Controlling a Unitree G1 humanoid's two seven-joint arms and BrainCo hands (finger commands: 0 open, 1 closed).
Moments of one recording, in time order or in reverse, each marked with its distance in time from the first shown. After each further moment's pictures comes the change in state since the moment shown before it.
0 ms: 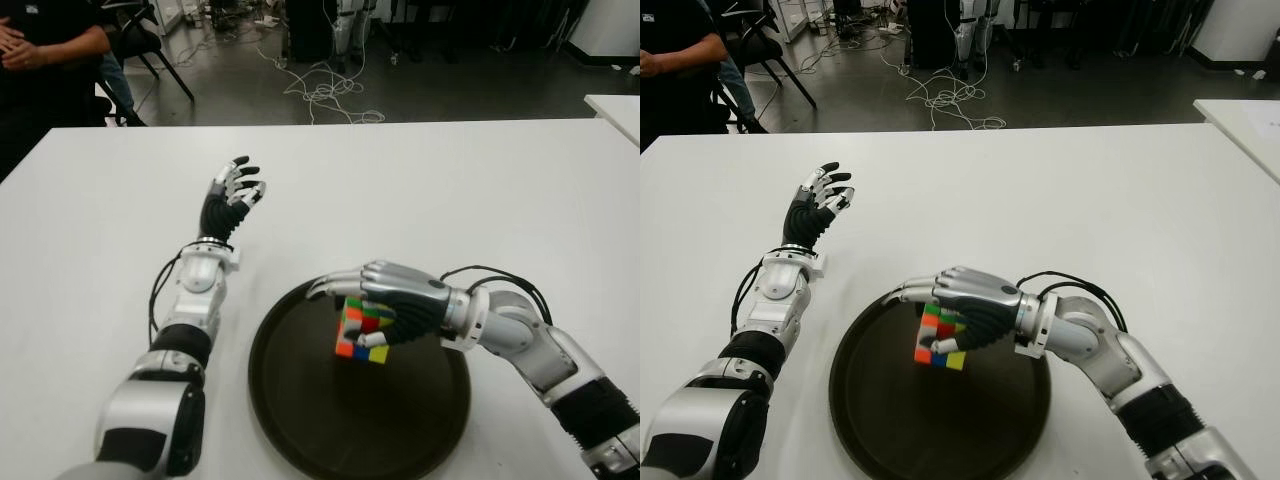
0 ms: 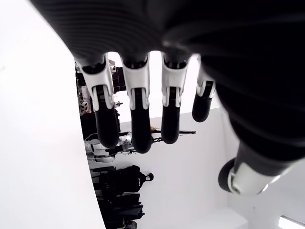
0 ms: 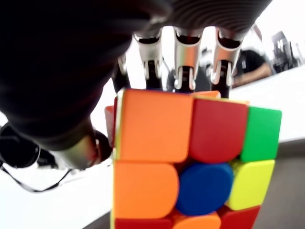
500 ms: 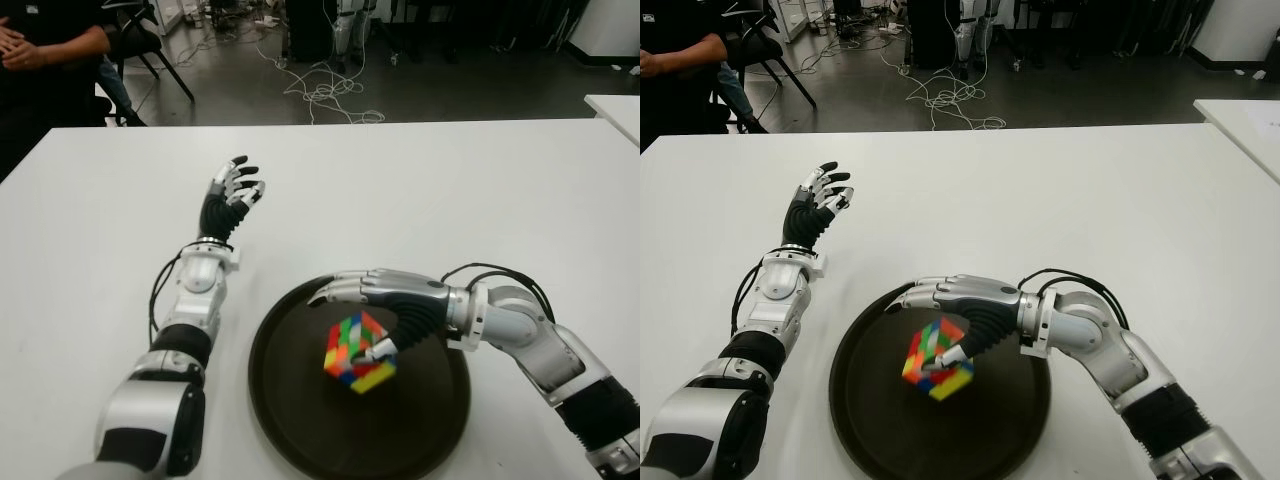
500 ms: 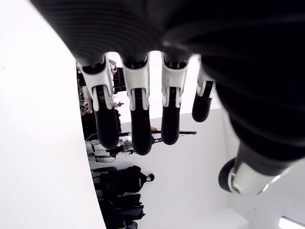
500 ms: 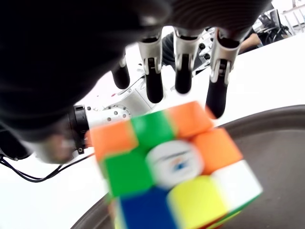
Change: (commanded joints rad) left arm 0.001 0.003 -0.008 0.000 0.014 -0.002 0.017; right arm 0.005 -0.003 -0.011 -0.023 0.050 0.048 0.090
